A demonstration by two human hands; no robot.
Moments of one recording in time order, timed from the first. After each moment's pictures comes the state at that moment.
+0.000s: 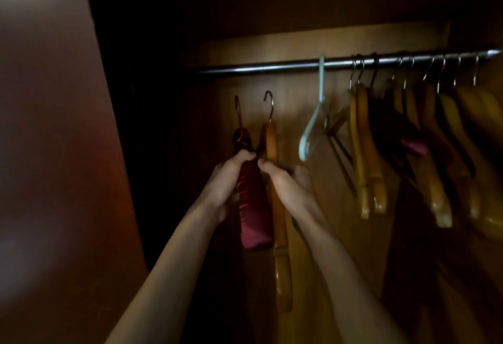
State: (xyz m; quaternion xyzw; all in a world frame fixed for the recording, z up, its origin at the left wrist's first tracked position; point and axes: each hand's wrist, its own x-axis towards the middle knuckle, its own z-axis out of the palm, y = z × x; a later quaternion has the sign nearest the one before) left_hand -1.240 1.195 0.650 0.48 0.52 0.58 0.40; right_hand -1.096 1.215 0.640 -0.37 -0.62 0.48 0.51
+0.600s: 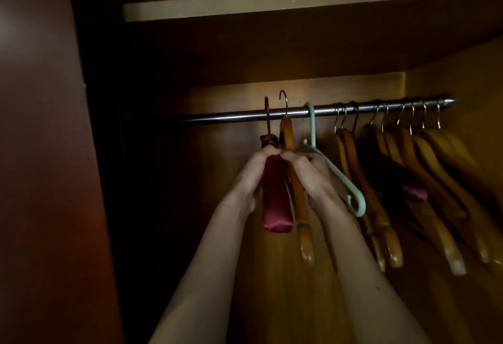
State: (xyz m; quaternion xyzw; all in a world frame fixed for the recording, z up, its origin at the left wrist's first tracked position) left_hand -1.207 1.268 0.732 0.56 0.40 0.55 0.48; right_hand -1.087 1.279 0.722 -0.40 -0.55 0.39 0.62
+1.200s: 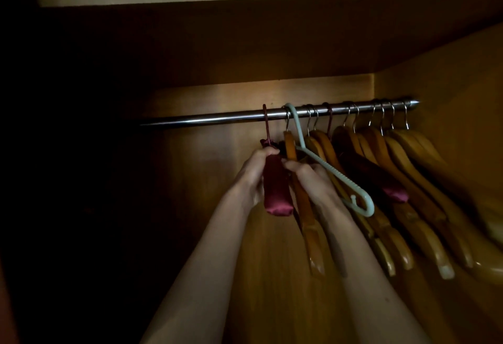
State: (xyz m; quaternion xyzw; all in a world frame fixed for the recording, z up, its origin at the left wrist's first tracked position) left_hand -1.153 1.320 0.736 0.53 0.41 0.54 0.51; right_hand -1.035 1.305 0.709 -0.44 -0.53 0.38 0.61
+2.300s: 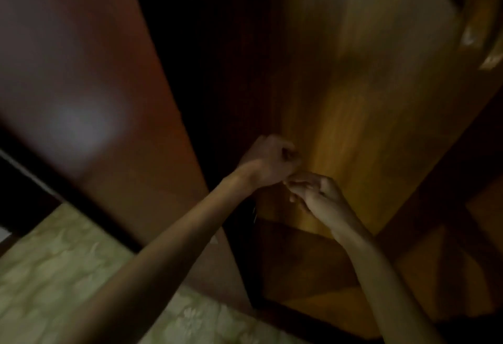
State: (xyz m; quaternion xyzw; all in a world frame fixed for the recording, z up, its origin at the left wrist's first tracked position) left_hand -1.240 1.144 0.470 0.65 0.70 0.24 0.16; right_hand -1.085 1.156 0.416 -0.42 -0.63 0.60 0.26
